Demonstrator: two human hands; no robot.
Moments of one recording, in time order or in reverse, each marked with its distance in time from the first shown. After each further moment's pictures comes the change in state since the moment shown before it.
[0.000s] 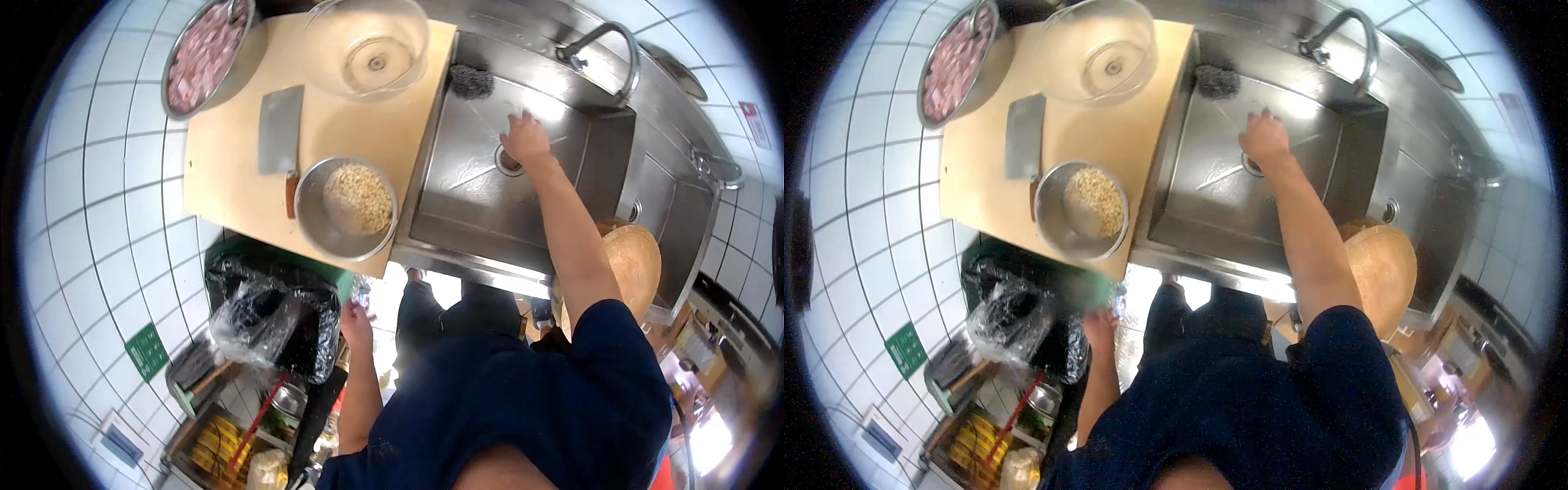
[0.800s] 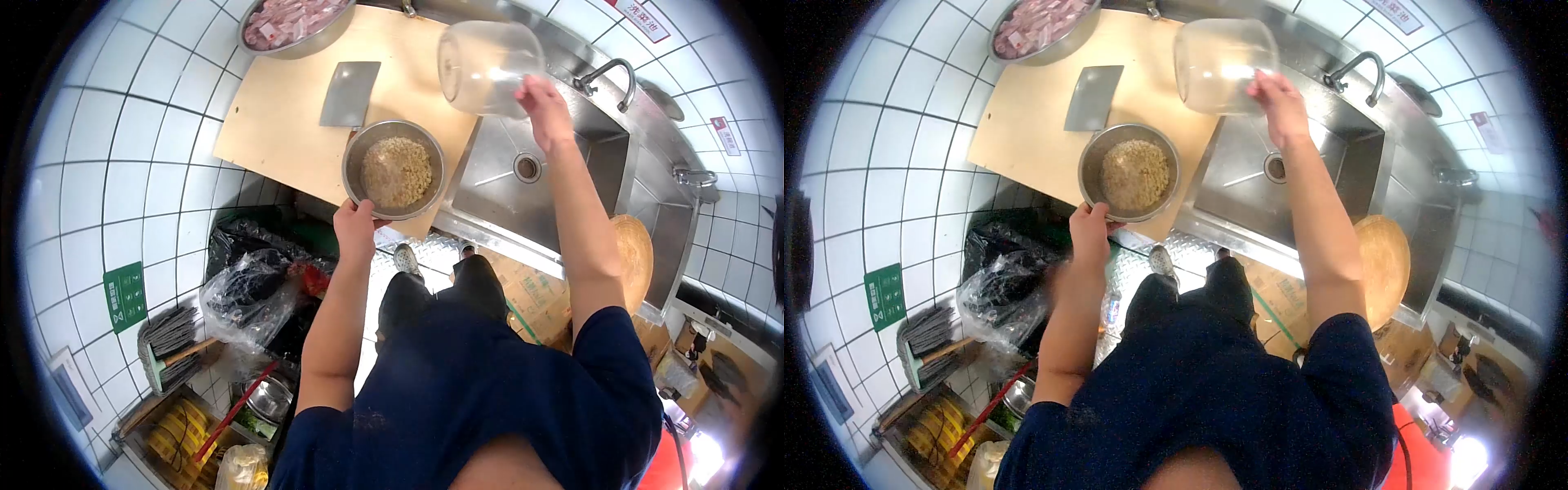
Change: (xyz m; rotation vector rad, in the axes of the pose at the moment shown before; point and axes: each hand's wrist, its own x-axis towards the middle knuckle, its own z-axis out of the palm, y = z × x) left_hand 0.020 0.218 -0.037 -0.558 -0.246 0.184; right_hand -0.105 -0.117 -0.094 1.759 0.180 -0.339
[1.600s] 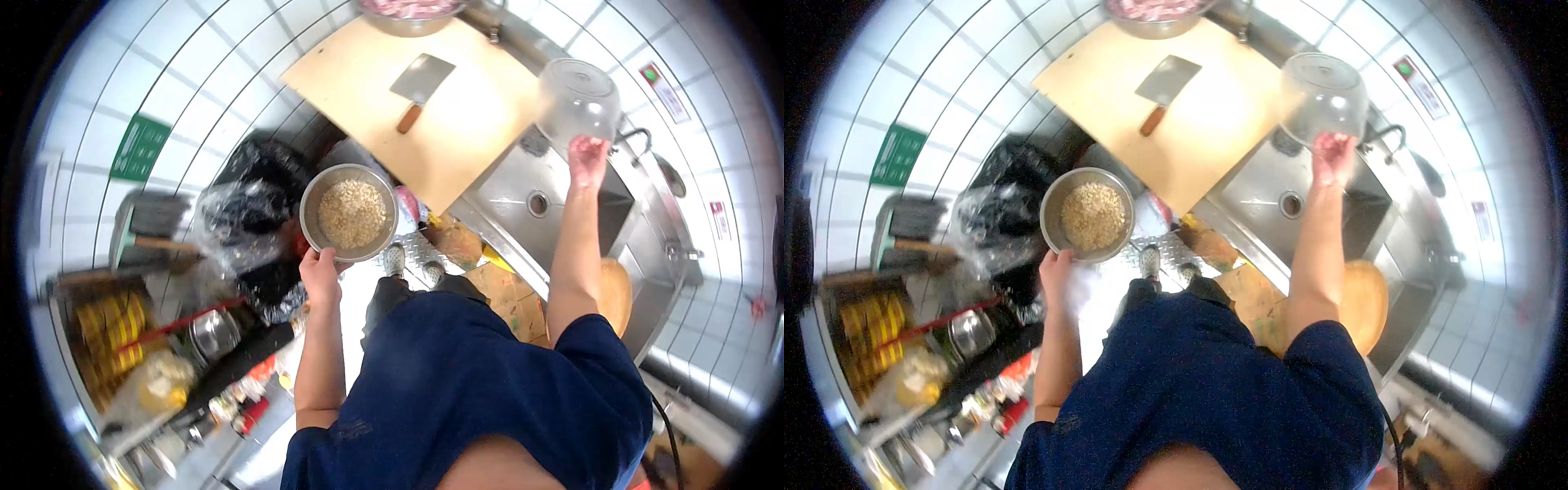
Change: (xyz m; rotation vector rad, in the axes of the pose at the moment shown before) left_hand -0.191 -0.057 -0.147 -0.146 0.429 0.122; right_hand -0.028 -0.001 -0.049 0.909 -0.073 0.021
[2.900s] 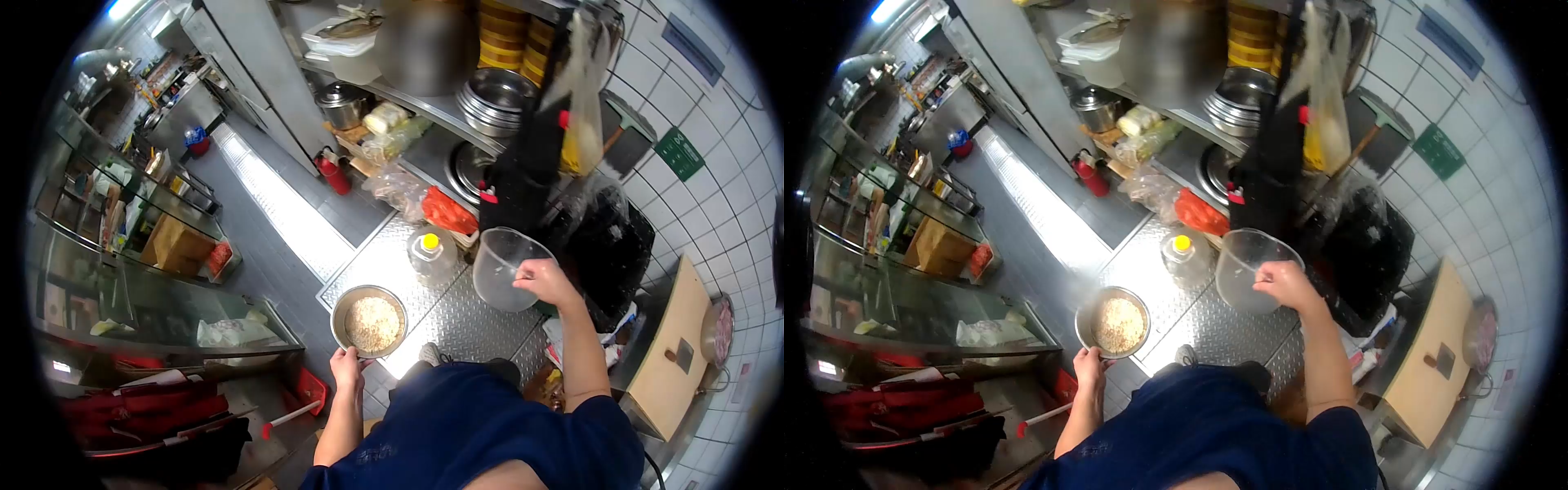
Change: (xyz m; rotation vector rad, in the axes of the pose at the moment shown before) left_hand -0.567 -0.392 -0.356 -0.929 1.393 -0.016; right_hand -0.743 0.377 0.136 -1.110 -2.519 0.644
